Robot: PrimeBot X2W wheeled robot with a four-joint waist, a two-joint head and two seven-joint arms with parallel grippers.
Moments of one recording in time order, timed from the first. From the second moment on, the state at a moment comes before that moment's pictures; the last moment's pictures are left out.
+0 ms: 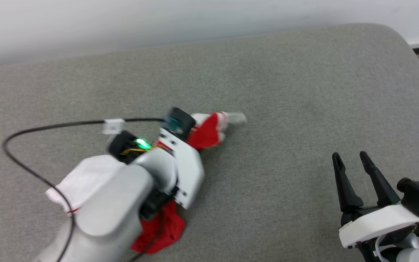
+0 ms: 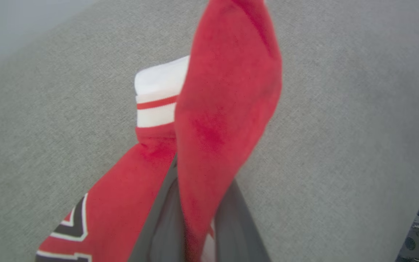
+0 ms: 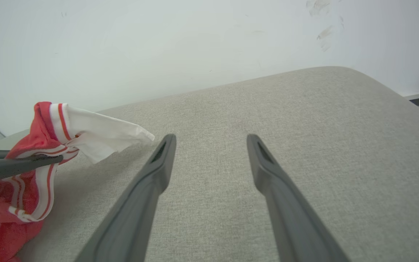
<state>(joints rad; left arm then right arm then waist) -0.68 0.37 -0.77 0.33 -0.62 -0.04 0.46 -0.02 -0.05 0.01 -0.05 0.29 0.13 0.00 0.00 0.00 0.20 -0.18</state>
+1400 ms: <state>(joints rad) -0.33 0.47 -0.60 0.15 -0.69 0.23 0.11 0.08 -0.05 -0.04 -0.13 0.26 0.13 0.07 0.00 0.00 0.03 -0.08</state>
